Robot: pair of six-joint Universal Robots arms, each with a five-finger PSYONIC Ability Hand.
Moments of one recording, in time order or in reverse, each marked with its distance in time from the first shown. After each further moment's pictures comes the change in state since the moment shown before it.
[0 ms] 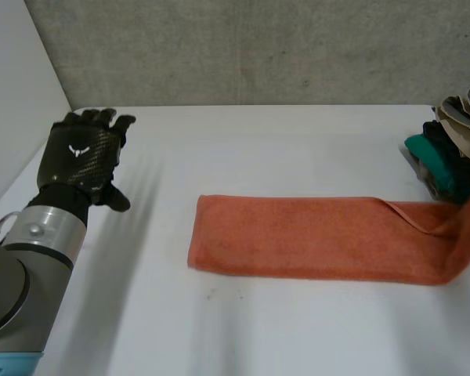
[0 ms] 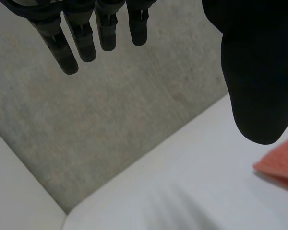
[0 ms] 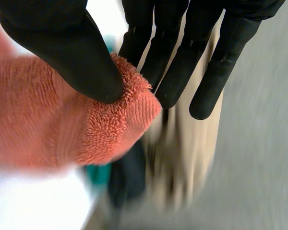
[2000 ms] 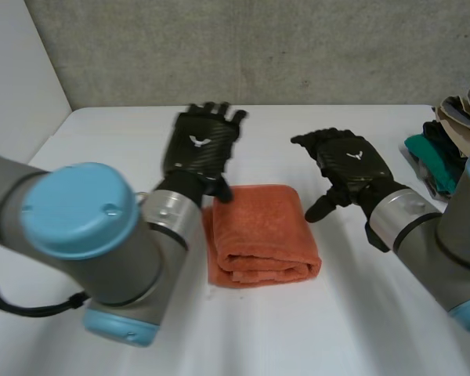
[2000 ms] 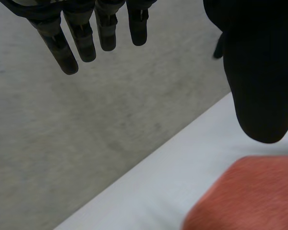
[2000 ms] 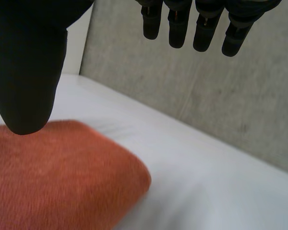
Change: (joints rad) left arm -0.341 -0.419 0.454 -0.030 -0.066 -0.063; right arm 0.415 -0.043 0.074 -0.024 -0.231 0.928; left_hand 0.000 0.000 0.000 0.000 0.000; right_hand -0.863 -0.960 -0.981 -0.983 -0.948
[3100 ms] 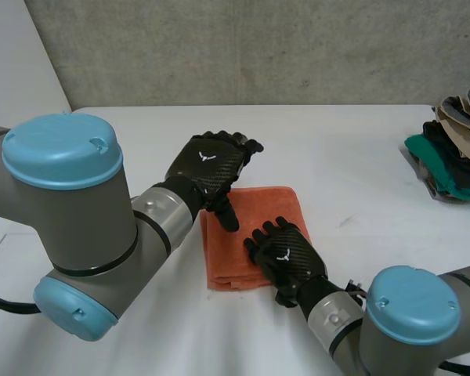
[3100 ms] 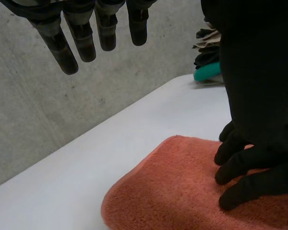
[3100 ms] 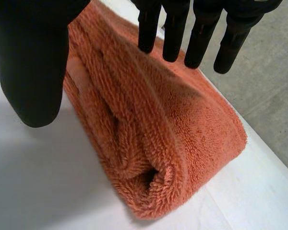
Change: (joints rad) left arm 0.067 0.041 0.088 -0.376 0.203 -0.105; right arm 0.264 0.193 0.278 -0.381 0.108 -0.461; left_hand 0.003 0.000 0.000 0.000 0.000; right_hand 0.150 0.152 0.178 0.177 0.177
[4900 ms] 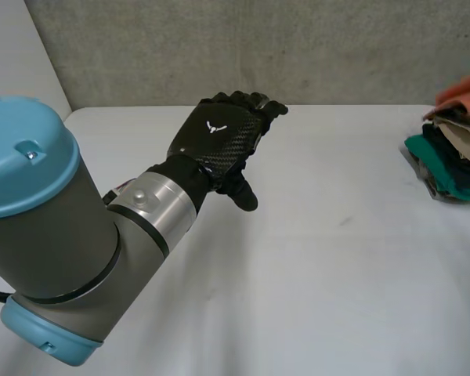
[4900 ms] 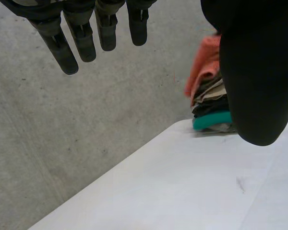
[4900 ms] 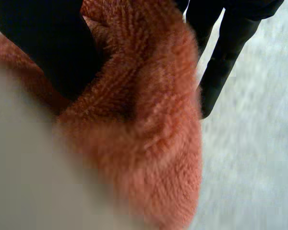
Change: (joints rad) left arm -0.052 0.141 -0.049 0.087 0.020 -0.014; right arm -1.036 0.452 -0.983 -0.280 -0.477 0.768; left_hand 0.000 0.000 0.000 0.000 0.000; right_hand 0.606 0.772 0.774 0.807 0.675
